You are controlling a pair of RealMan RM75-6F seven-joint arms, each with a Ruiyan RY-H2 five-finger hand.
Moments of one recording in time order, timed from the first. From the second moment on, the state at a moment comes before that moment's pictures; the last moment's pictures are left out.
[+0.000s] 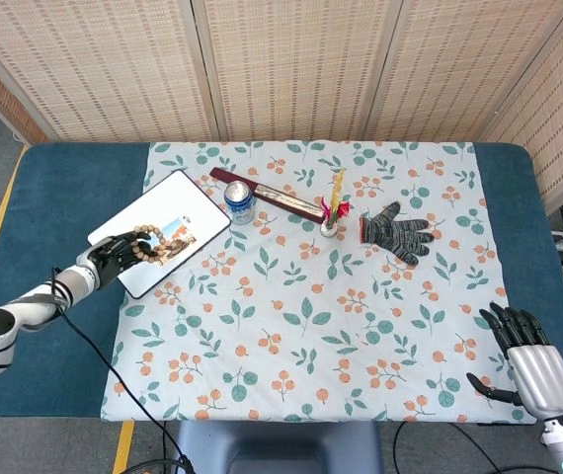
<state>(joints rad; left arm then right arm) -0.74 -1.13 -0.49 -1.38 0.03 0.06 -0.48 0.04 -1.02 -0.04 -1.77 -1.56 1.40 -0.15</state>
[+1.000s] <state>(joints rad) -0.57 -1.30 -0.51 -1.54 0.53 0.34 -0.54 0.04 -1.02 -0.04 -1.77 -1.56 1.41 -0.15</state>
